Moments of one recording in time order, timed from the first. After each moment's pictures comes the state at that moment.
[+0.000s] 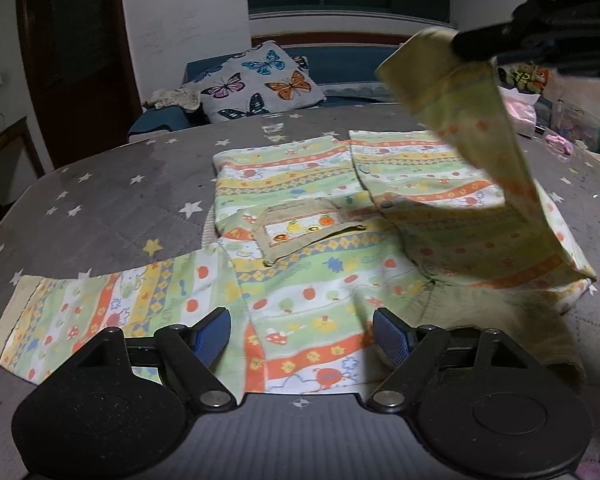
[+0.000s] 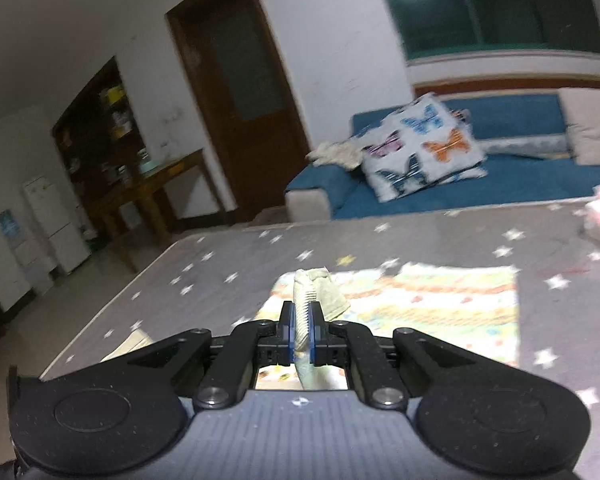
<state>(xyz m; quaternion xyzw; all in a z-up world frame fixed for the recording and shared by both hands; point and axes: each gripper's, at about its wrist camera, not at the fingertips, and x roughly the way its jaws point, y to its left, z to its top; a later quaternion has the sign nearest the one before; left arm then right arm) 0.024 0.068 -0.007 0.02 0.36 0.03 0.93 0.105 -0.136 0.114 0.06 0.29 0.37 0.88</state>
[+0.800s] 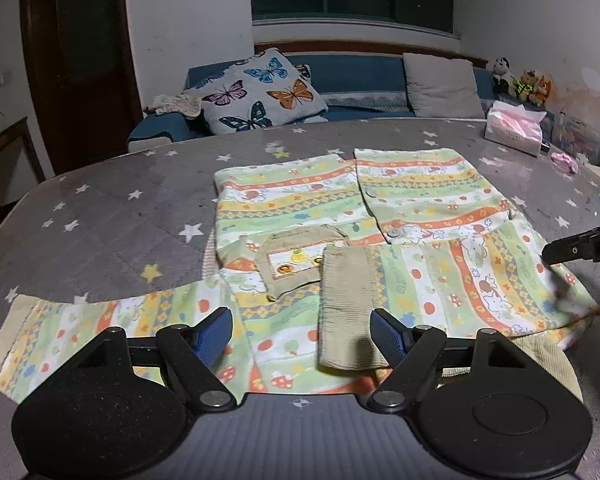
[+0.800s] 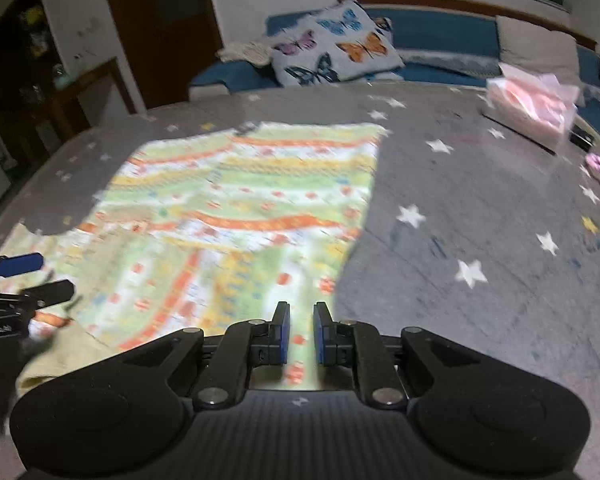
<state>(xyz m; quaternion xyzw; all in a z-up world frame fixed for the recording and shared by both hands) 0.045 0.070 0.000 0.02 0.35 0.02 0.94 0.122 -0.220 0.027 -0.03 0.43 0.24 0.87</state>
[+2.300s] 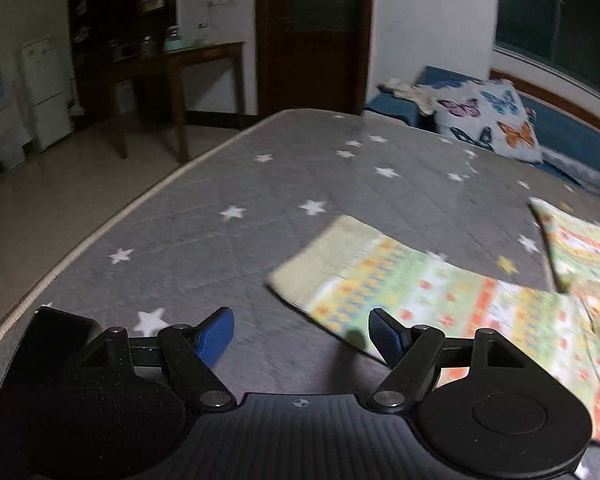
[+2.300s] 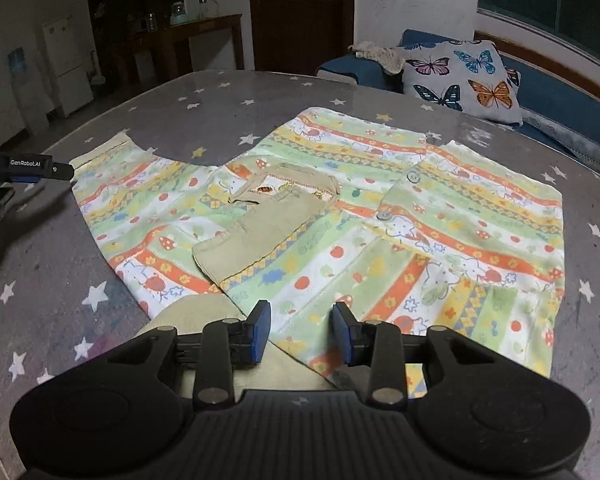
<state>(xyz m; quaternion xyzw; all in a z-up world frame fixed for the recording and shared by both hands) -0.044 0.271 -0.001 -0.13 0.33 0.32 0.88 0.060 -0.097 0.017 -0.15 0.37 0.38 0.83</state>
